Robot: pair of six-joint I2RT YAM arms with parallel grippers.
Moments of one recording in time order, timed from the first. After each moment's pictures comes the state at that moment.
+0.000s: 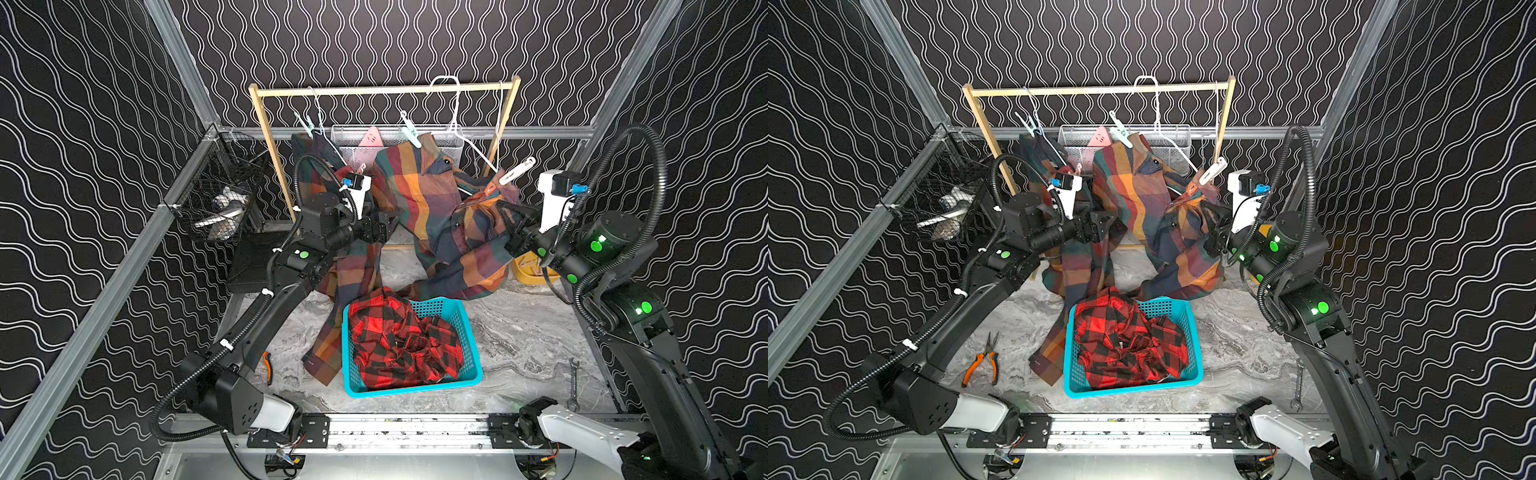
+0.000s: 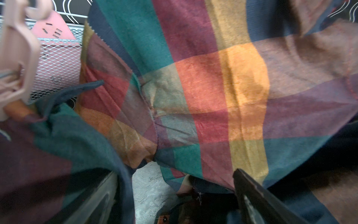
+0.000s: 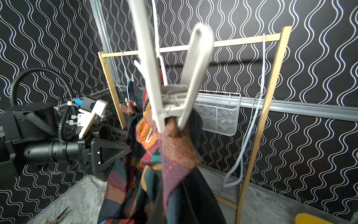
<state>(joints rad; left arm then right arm) -0.33 1.44 1.46 -0.17 0.32 -0.21 0.43 1.06 1.55 -0.45 -0.11 0.08</state>
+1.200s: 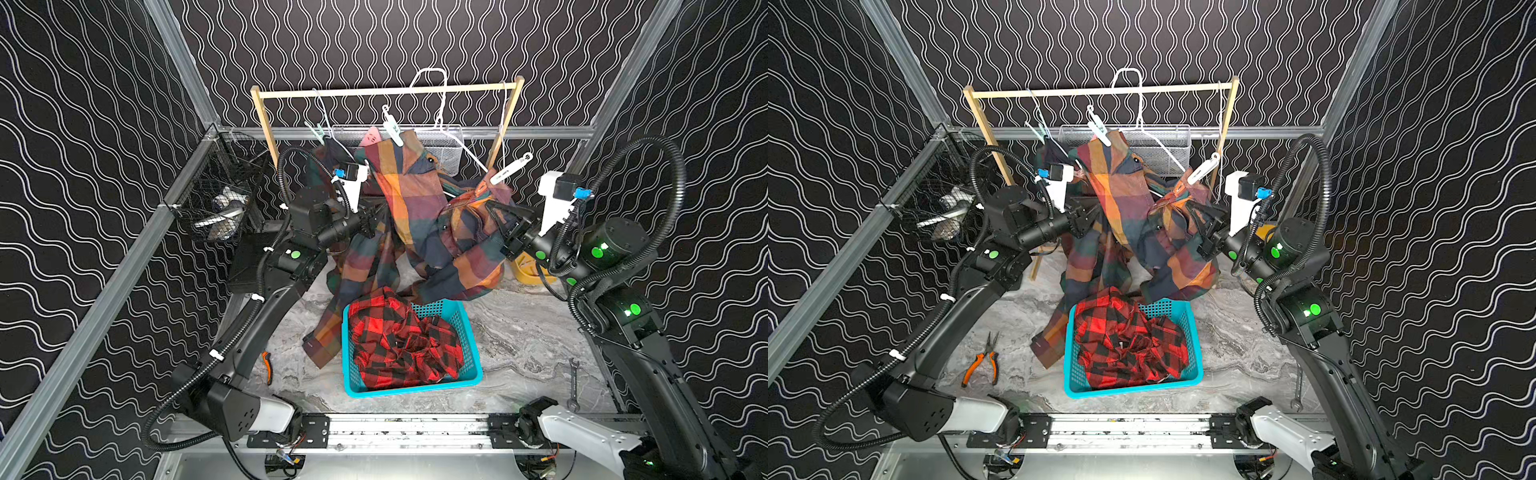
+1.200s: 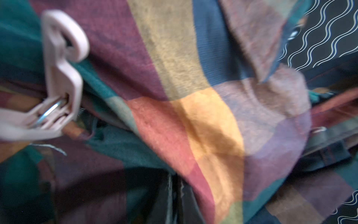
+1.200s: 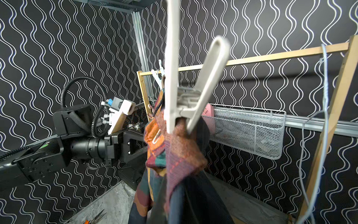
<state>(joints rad) -0.33 1.39 1.51 -0.14 0.46 -0.29 0.43 1.04 1.46 -0.25 -0.30 0.17</state>
